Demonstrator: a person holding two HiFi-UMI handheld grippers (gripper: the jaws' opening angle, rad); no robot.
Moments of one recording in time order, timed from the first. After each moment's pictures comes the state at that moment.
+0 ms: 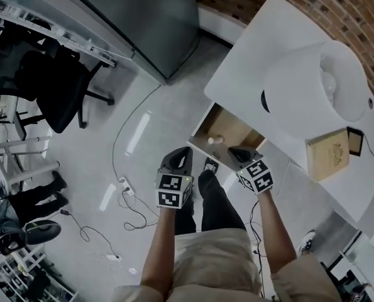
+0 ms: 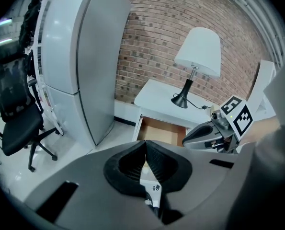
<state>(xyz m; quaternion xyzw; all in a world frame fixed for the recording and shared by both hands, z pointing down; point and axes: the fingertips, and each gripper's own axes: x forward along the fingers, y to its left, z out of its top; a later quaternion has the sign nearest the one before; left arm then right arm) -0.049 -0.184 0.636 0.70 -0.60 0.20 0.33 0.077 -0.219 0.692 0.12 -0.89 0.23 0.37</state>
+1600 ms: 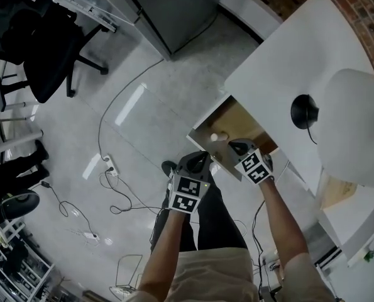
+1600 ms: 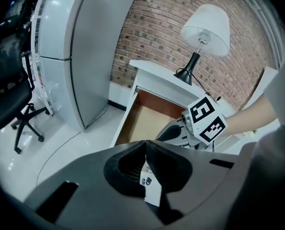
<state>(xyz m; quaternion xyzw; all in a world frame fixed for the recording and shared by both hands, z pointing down) 0.003 -0.180 0.745 0.70 -0.56 0.20 0.40 0.060 -0.218 0.841 -0.03 -0.87 0.13 0.48</state>
